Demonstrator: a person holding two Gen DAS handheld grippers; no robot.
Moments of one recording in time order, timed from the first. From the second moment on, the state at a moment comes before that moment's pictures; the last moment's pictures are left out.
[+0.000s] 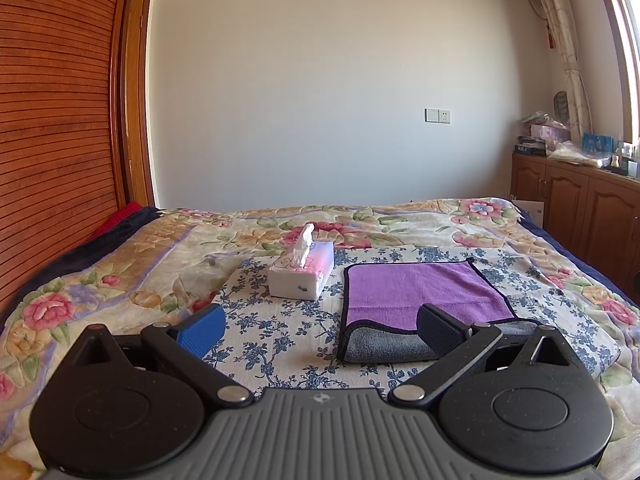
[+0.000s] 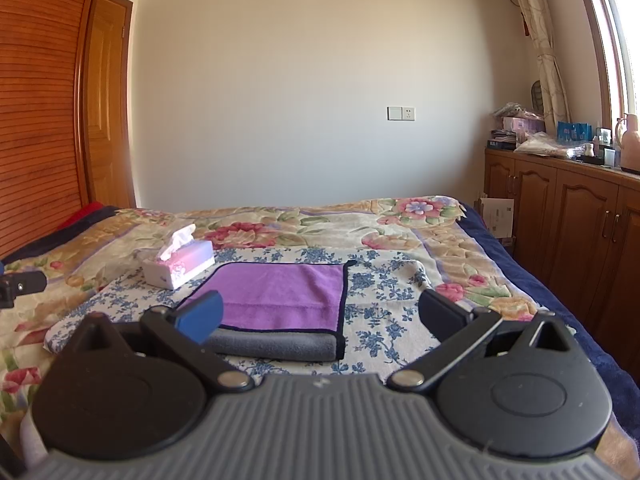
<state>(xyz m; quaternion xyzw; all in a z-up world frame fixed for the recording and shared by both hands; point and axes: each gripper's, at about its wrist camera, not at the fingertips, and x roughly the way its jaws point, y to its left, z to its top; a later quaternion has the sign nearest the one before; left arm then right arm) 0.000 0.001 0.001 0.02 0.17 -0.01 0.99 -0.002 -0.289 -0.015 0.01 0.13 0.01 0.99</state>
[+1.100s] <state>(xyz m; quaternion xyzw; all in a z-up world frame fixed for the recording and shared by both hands) 0.001 0.001 0.000 0.02 0.17 -0.01 0.99 -0.003 -0.286 -0.015 0.01 0.13 0.02 0.99</state>
